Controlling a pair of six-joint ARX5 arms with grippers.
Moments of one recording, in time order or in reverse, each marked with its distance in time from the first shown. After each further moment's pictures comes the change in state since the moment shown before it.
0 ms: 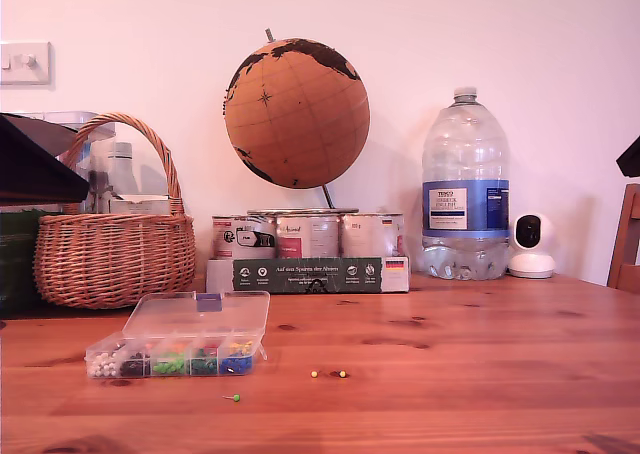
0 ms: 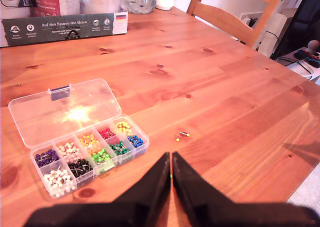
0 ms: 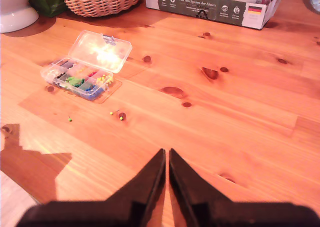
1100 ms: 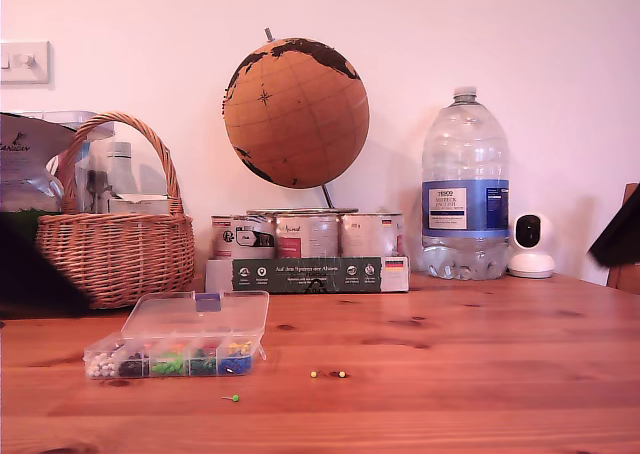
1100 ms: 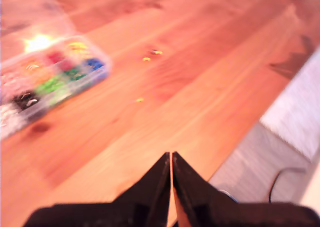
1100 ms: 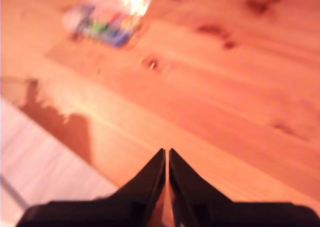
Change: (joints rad) left arm -0.116 0.213 0.076 -0.169 0.045 0.107; right arm 0.095 0.228 0.002 0.009 -0.080 0.104
